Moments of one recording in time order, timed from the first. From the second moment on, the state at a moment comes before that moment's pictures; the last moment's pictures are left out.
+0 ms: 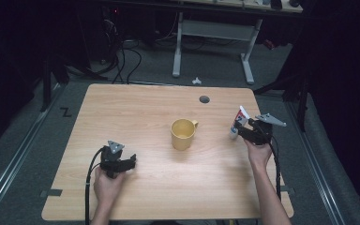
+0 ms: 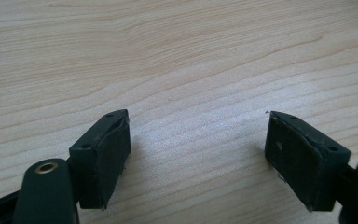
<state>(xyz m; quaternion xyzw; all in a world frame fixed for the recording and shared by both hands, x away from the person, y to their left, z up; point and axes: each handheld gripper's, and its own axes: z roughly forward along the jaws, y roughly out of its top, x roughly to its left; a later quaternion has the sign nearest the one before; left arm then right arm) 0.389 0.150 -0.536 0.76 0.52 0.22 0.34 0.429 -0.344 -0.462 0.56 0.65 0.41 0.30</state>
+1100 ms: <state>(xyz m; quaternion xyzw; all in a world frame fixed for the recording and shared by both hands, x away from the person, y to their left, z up) 0.389 0.150 -0.536 0.76 0.52 0.22 0.34 0.452 -0.336 -0.492 0.57 0.67 0.39 0.29</state>
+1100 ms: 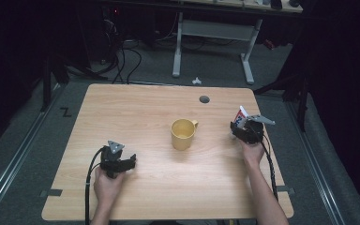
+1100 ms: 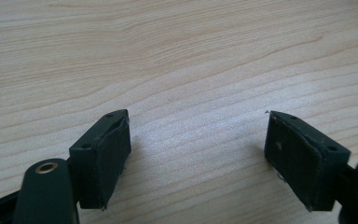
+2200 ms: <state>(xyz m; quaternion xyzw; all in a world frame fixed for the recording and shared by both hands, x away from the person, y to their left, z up) 0.389 0.150 -0.536 0.76 0.52 0.22 0.34 0.449 -0.338 -0.494 0.56 0.69 0.37 0.28</state>
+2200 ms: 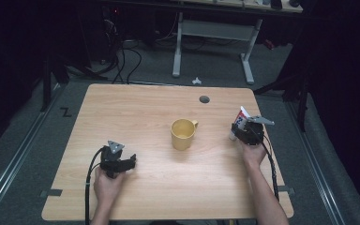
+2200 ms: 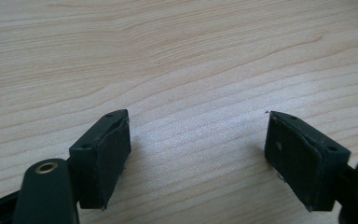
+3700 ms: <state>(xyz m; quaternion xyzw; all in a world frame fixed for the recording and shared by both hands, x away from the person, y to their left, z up) 0.389 0.150 -0.536 0.76 0.52 0.22 0.34 0.417 -0.322 -0.457 0.48 0.73 0.40 0.26</state>
